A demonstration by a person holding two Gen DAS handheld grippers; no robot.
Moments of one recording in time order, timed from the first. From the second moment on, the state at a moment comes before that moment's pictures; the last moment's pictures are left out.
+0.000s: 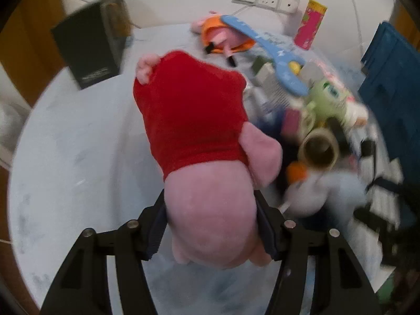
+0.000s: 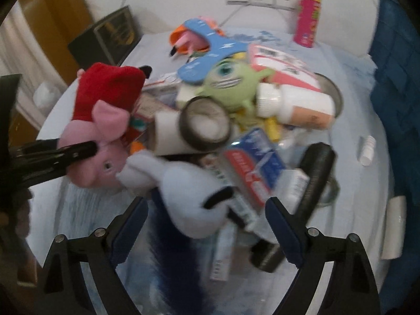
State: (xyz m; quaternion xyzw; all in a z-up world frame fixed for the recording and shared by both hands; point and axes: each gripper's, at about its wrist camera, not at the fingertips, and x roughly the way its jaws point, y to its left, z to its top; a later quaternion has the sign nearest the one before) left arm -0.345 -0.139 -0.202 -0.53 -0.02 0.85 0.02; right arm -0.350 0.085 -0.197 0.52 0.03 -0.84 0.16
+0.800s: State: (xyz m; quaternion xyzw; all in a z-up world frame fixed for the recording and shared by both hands) left arm -0.316 -0.142 -0.158 -0.47 -0.02 0.88 0.02; right arm -0.351 0.055 -0.194 0.51 0.05 -0.85 0.15
